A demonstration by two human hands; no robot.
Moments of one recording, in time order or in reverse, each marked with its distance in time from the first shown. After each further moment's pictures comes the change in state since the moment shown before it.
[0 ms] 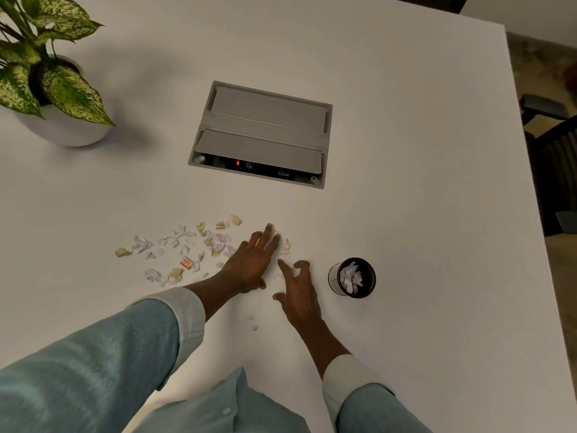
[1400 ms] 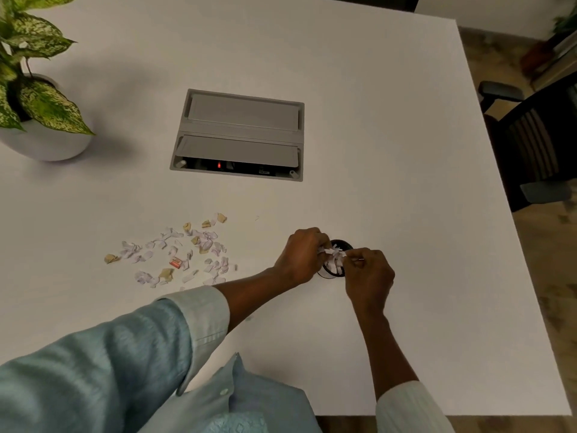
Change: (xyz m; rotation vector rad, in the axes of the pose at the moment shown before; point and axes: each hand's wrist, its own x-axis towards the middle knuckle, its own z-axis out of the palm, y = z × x) left_hand 0.006 0.144 -0.070 -0.607 0.344 0.165; right_hand -0.072 0.037 -0.125 0.129 0.820 0.183
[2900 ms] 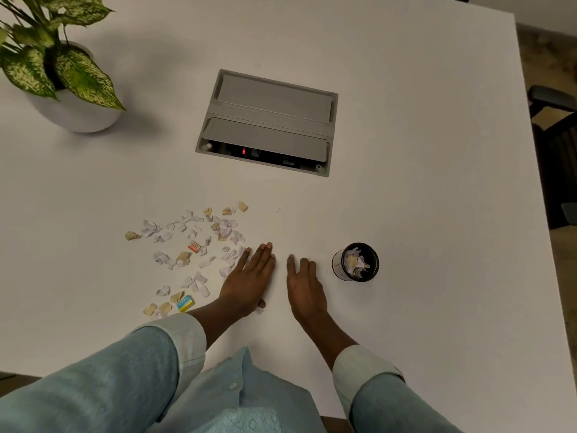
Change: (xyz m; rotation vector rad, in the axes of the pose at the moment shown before) left_hand -0.118 -0.132 -0.005 0.735 -0.411 -0.184; right_hand -0.074 -0.035 0.111 -0.863 -0.654 -0.587
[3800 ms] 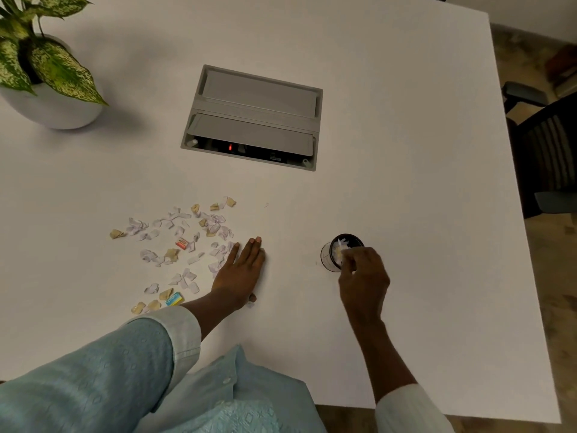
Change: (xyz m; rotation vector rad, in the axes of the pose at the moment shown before) left_hand -0.001 0.004 -0.010 0.048 -0.066 -0.025; right_hand -0.045 0.101 -0.035 0.581 0.744 0.322
